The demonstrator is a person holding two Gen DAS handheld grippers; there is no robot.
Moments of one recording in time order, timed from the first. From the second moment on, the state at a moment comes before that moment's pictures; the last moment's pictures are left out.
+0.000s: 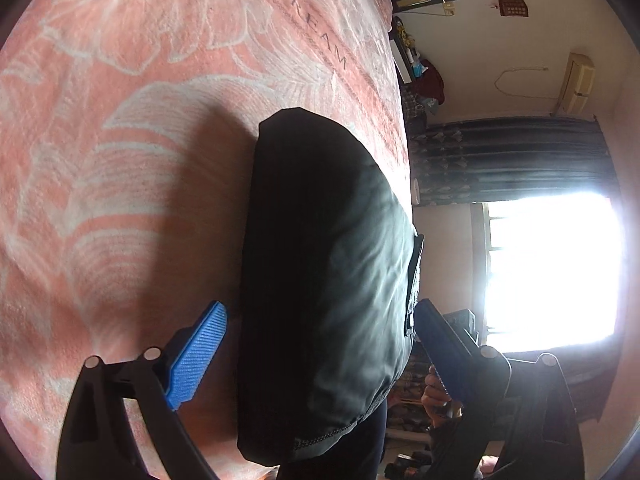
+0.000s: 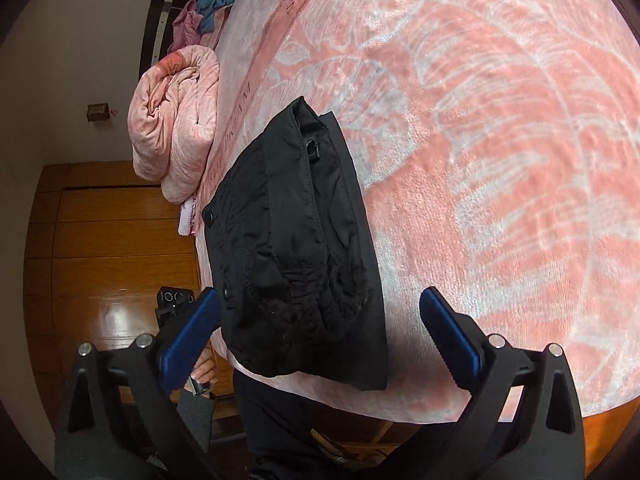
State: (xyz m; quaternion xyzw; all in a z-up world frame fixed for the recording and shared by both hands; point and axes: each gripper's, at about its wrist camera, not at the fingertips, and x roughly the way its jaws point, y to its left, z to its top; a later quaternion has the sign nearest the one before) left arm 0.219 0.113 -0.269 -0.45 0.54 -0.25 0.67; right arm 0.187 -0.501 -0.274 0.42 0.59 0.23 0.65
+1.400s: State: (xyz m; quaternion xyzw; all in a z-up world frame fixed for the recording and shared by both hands) left arm 0.263 0.021 -0.239 -0.34 0.56 -0.27 0.71; right arm 0.208 -0.391 -0.222 0.34 0.55 0.30 0.70
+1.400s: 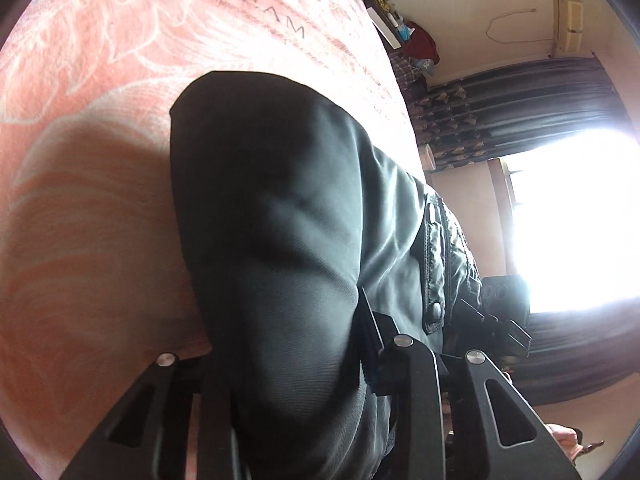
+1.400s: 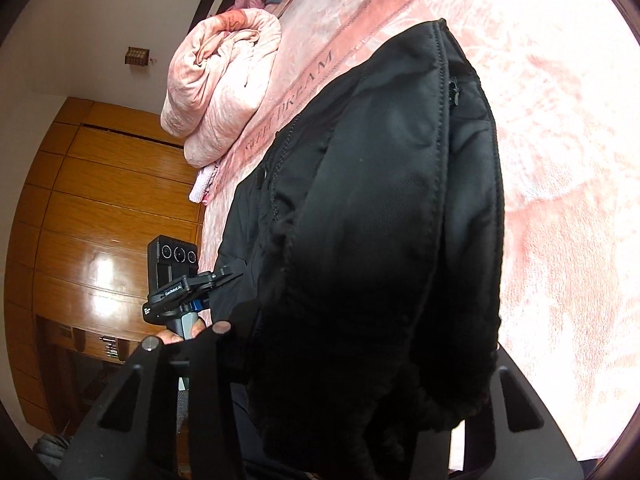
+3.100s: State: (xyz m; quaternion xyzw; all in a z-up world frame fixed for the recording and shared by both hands) left arm 0.352 0.173 -0.238 -0.26 0.48 -0.09 0.84; right arm 0.503 -0.234 -0.214 0.26 0.54 0.27 0.75
